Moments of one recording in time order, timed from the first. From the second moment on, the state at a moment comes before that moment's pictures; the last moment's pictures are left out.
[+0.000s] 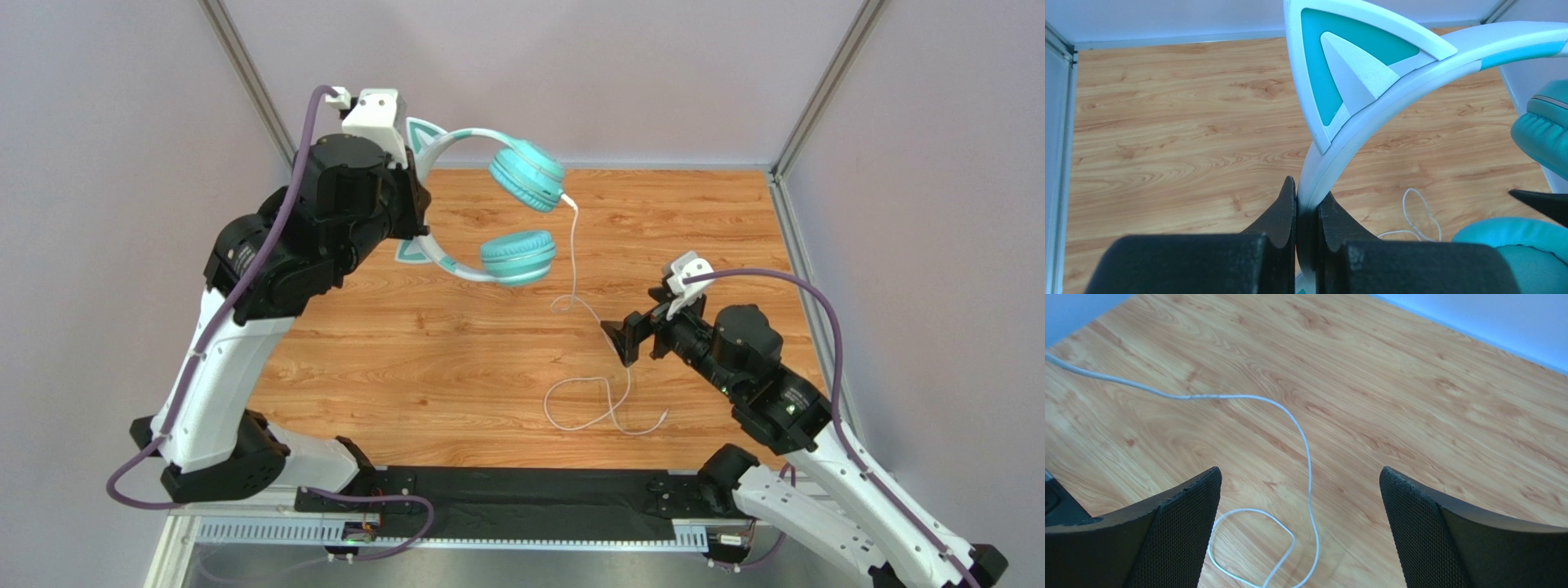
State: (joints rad) left arm -0.77 1.34 2.08 -1.14 -0.46 -0.34; right arm 0.71 0.61 0.77 -0.37 0.07 0.03
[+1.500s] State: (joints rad) left arm -0.68 1.41 2.16 -1.25 -0.13 -0.55; right arm 0.71 1.21 0.72 0.36 0.12 -0.02
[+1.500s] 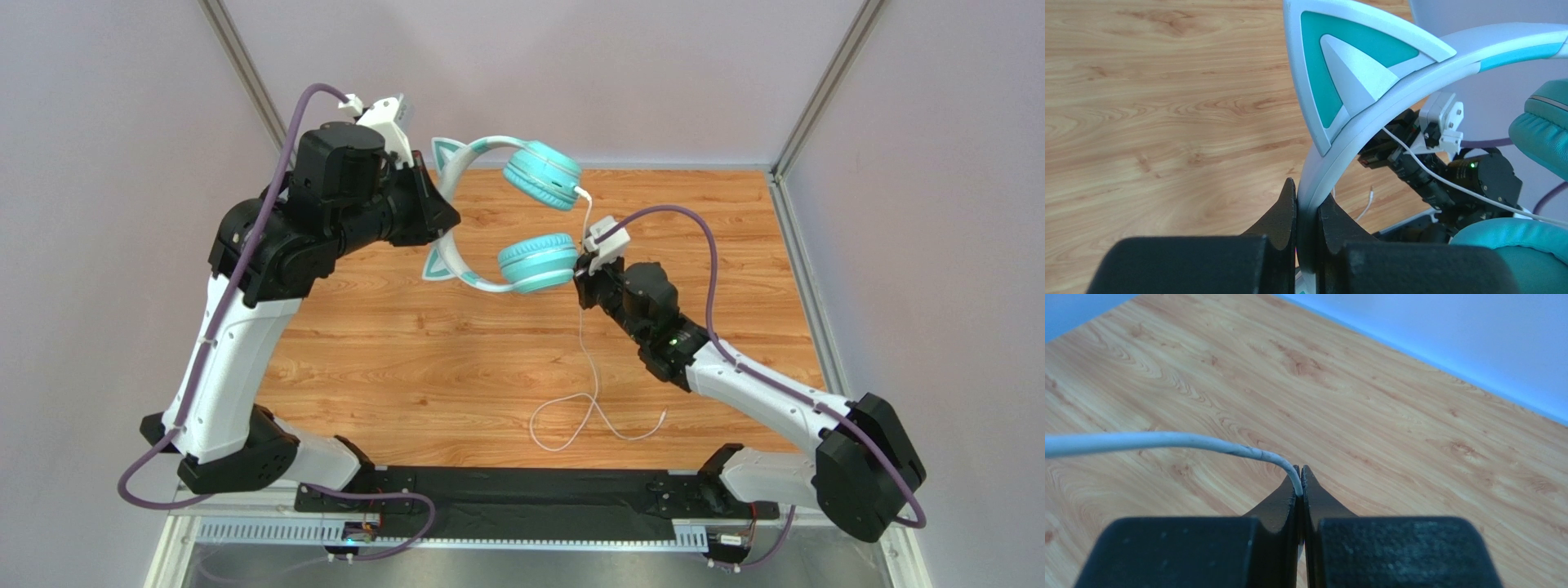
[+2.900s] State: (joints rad) left arm -0.63 1.27 1.78 -0.80 0.07 -0.99; right arm 0.79 1.45 0.96 0.59 -0.17 0.54
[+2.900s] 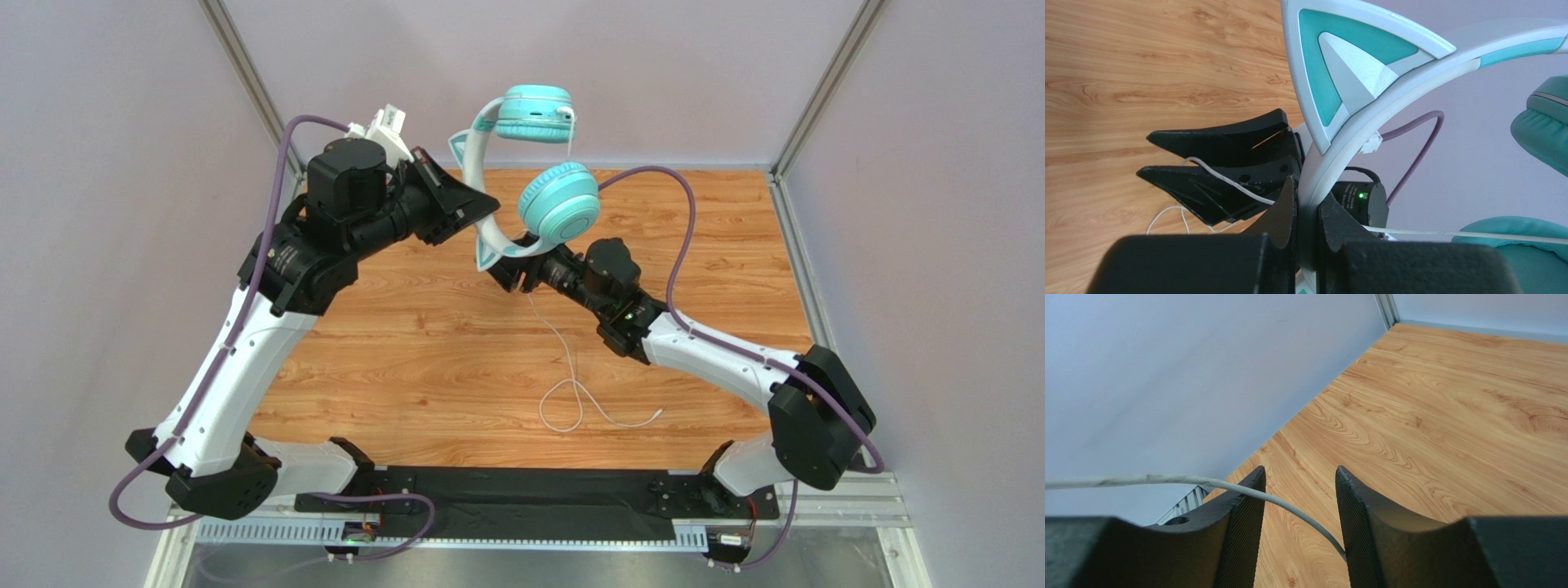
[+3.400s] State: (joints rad) left arm -0.63 1.20 1.78 -0.82 -0.10 -1.00; right arm 0.82 1.50 0.95 0.56 -0.16 0.57
